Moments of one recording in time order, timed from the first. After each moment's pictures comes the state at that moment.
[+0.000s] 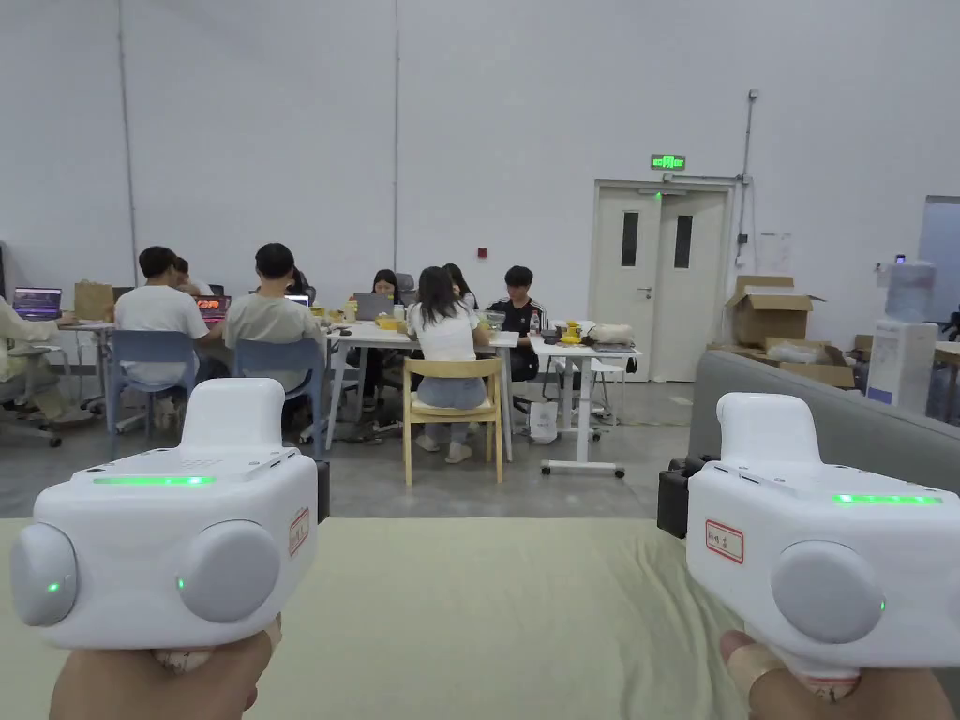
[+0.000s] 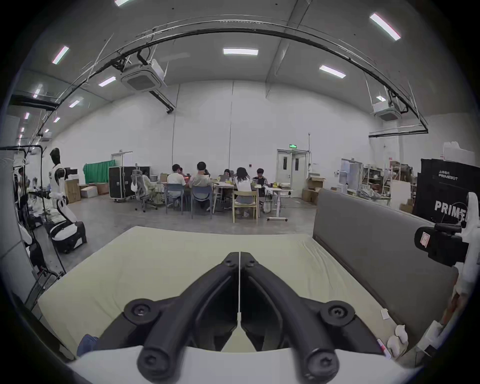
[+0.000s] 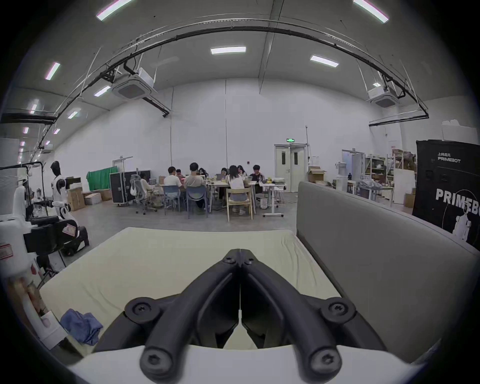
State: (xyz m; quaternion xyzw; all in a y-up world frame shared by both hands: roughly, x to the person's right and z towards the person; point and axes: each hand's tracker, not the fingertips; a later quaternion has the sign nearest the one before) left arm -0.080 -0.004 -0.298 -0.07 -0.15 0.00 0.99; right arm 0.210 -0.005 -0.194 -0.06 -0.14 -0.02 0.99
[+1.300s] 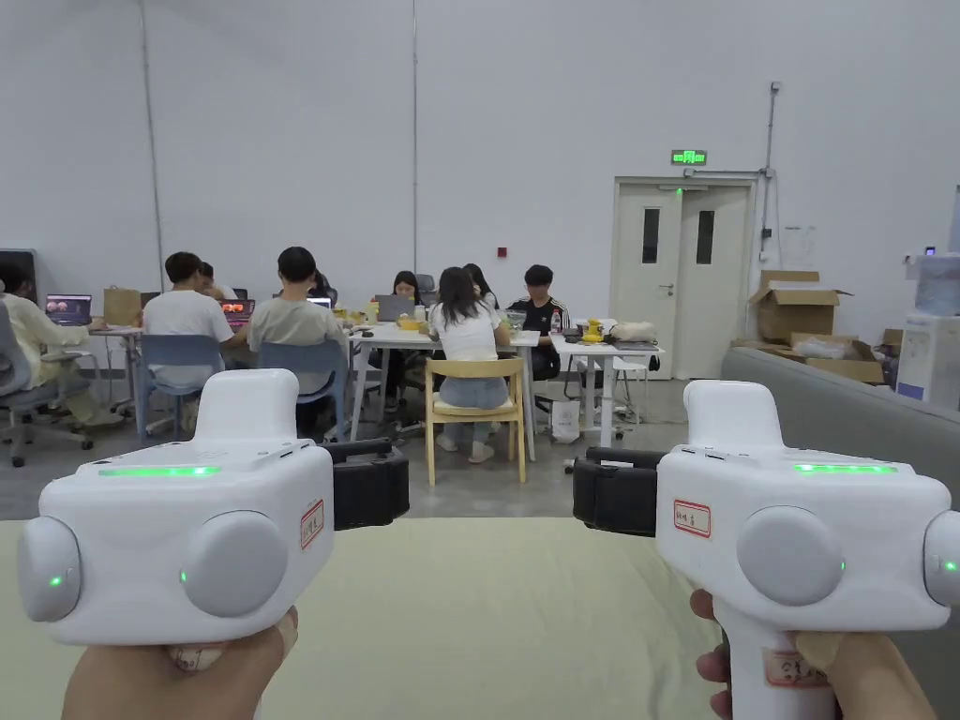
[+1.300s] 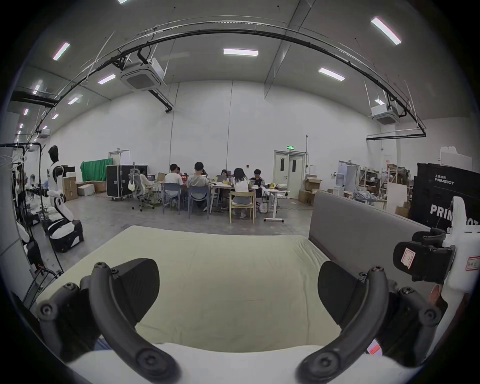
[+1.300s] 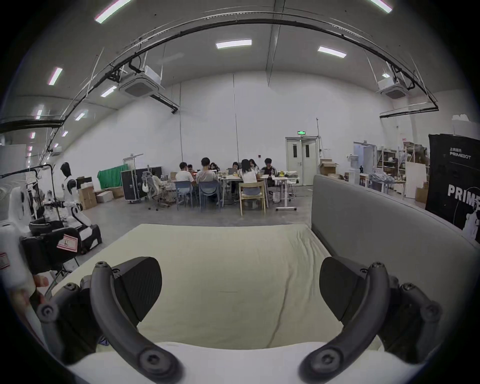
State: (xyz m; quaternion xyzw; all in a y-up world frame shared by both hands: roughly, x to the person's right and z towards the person) left arm -0.091 0.002 -0.287 -0.06 -0.16 0.00 0.98; right arm 0.187 0.001 -0.212 -0.08 -0.11 -0.03 0.99
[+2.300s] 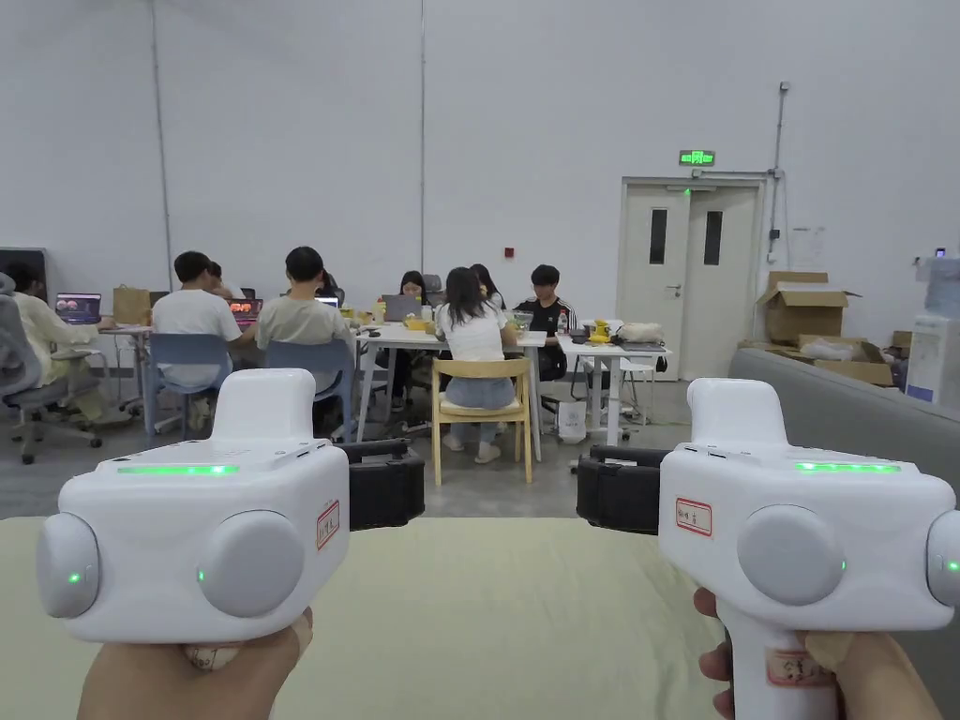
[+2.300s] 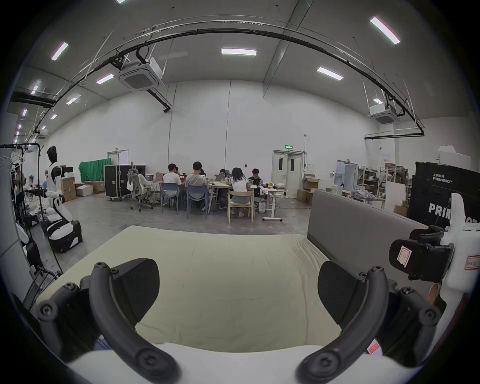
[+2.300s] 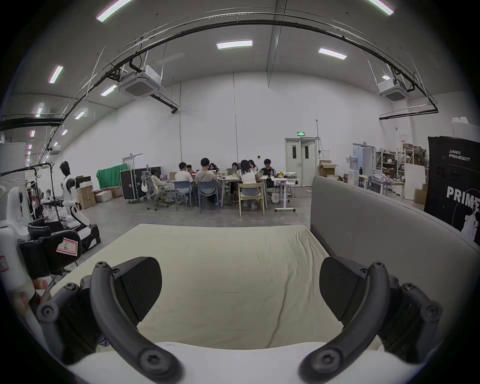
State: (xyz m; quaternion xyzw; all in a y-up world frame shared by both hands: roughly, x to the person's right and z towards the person) left arm -0.092 0.002 -0.283 -0.07 -0.17 0.00 0.98; right arm 0.180 0.002 -0.211 -0.08 -0.11 -0.03 0.99
